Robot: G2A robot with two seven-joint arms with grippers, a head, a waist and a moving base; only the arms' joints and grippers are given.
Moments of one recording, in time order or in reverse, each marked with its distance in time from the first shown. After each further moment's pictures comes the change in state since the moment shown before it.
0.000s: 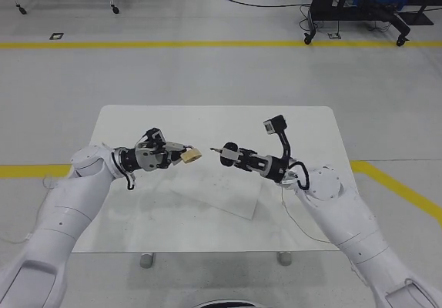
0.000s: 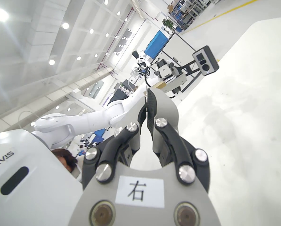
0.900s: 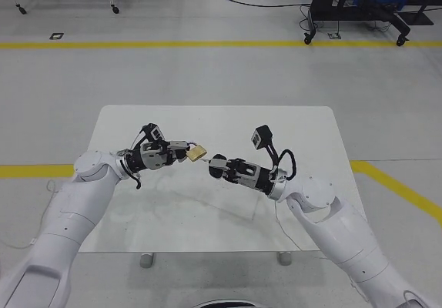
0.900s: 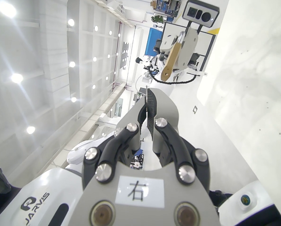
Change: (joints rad) left arm 0.044 -0.019 -0.039 -0.034 0.082 -0.187 0.102; right arm -0.091 -0.002 -0.021 -0.175 0.082 0.411 -0.121
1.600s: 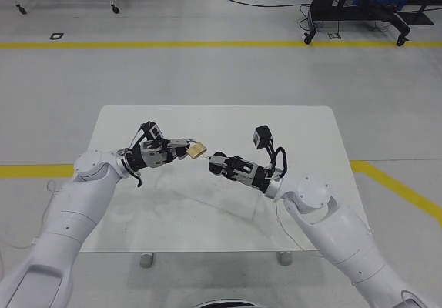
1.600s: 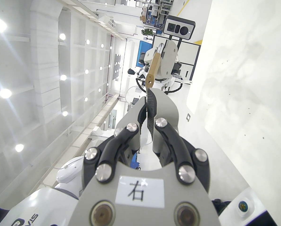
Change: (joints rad) left arm -0.003 -0.015 -0.021 0.014 0.031 -0.022 0.019; right arm 0.001 -0.011 -0.008 0.008 -0.043 0.044 -0.073
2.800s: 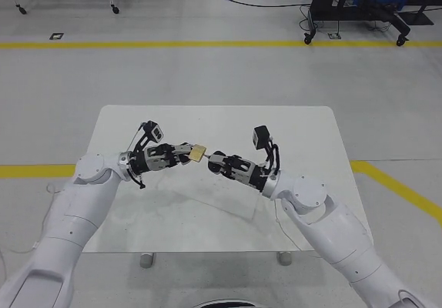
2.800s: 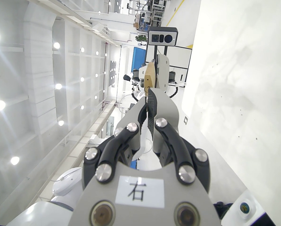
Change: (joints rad) left arm 0.040 -0.005 -0.041 -0.058 0.140 -0.145 0.007; right arm 0.006 -0.018 -0.010 0.008 -0.033 0.067 -0.048
